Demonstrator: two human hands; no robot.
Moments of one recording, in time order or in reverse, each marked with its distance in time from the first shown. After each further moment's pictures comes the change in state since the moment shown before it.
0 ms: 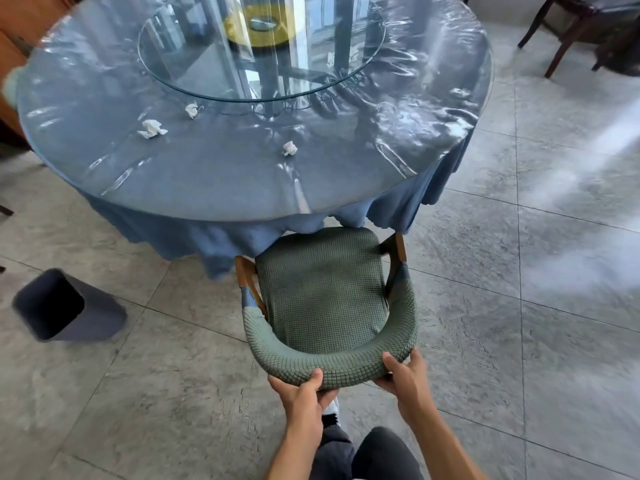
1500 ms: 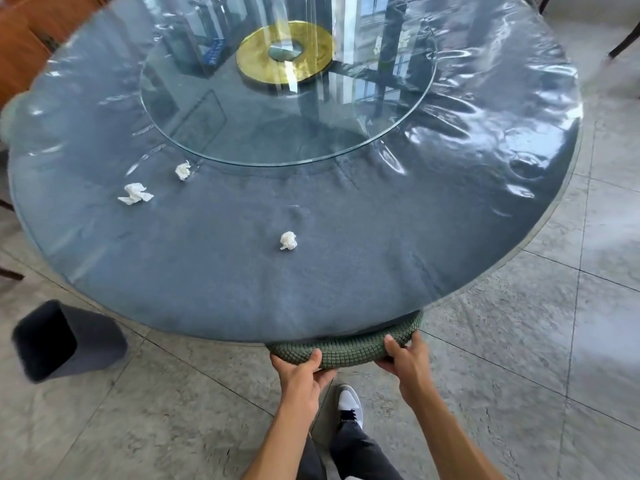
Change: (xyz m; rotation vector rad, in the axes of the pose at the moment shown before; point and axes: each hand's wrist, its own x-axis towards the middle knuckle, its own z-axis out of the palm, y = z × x) left_hand 0.165 0.150 0.267 -0.115 0.043 -0.008; right_hand 0.250 -0.241 0.132 -0.134 -0.144 -0.024
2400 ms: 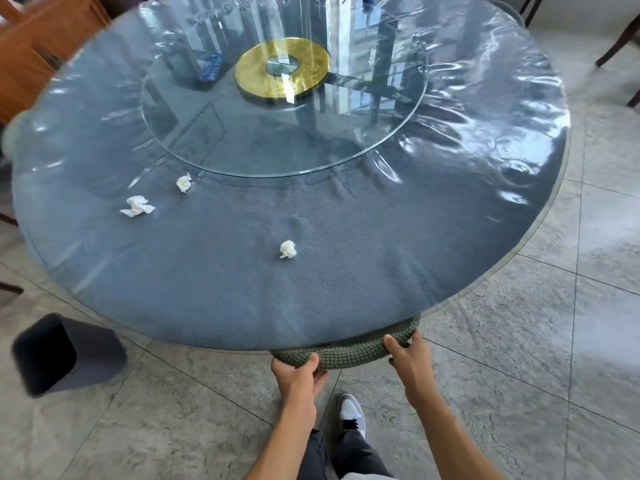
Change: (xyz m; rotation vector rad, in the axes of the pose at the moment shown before) left_hand -0.013 0.012 0.011 0.148 0.127 0.097; right_hand 0.003 -0.008 -0.002 -0.323 0.086 -0.077
